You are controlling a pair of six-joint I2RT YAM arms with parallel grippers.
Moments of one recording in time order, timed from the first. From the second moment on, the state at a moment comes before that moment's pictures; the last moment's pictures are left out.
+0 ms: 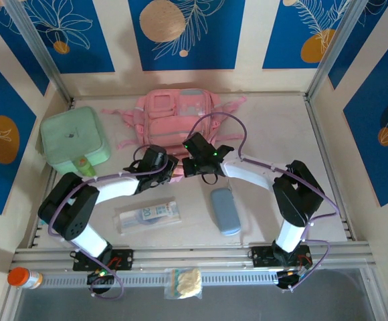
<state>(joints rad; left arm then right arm) -0.60 1.59 0.75 0.11 0.02 -1.56 0.80 1.74 1.21 -0.45 0.02 0.47</state>
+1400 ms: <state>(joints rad) -0.61 1.62 0.73 0.13 -0.03 -1.53 0.79 1.97 1.43 -0.54 0.03 0.41</state>
